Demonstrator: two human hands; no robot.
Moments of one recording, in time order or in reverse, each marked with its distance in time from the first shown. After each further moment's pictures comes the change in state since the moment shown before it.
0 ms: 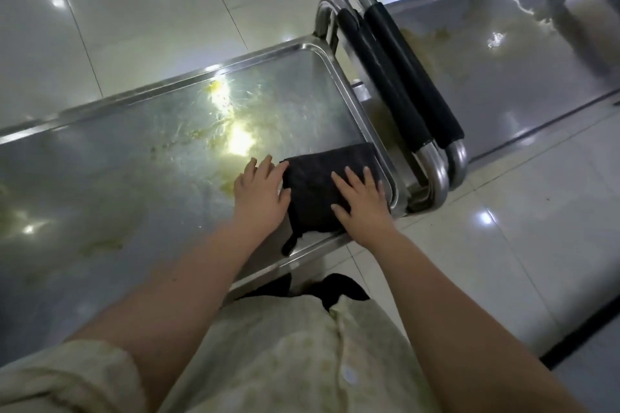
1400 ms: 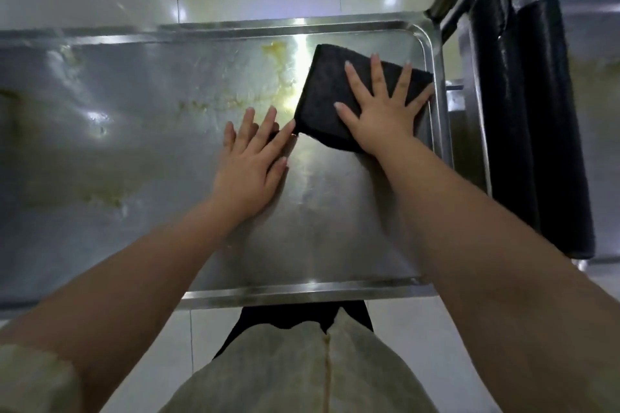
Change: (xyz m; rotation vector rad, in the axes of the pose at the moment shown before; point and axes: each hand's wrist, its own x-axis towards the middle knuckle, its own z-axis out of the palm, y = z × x) left_hand 0.043 -0.070 0.012 0.094 0.221 -0.077; right_hand 0.234 -0.046 -0.045 -0.291 0.069 -0.182
